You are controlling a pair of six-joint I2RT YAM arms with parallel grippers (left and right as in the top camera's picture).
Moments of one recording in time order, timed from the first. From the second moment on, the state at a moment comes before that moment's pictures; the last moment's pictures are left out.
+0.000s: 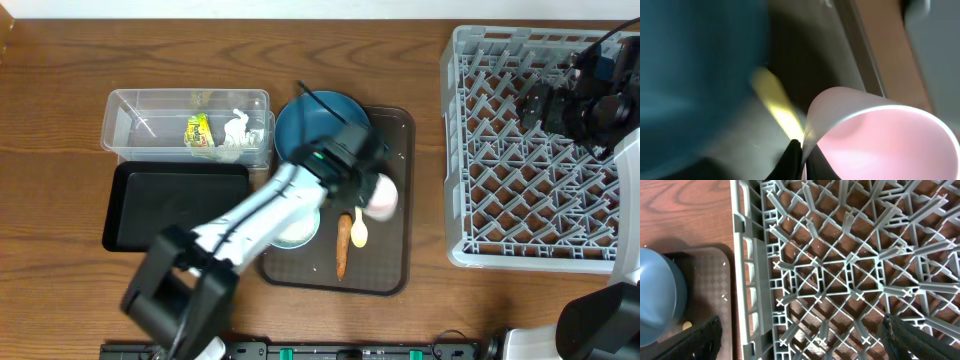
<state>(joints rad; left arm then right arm) -0.63 1.75 1.24 -0.59 0.16 -0.25 -0.27 1.62 1.54 -0.98 -0.24 0.01</state>
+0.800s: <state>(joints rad) -0.12 1.81 1.26 0.23 1.22 -0.82 -0.09 1.62 1.28 -0.52 -1.16 -0.60</state>
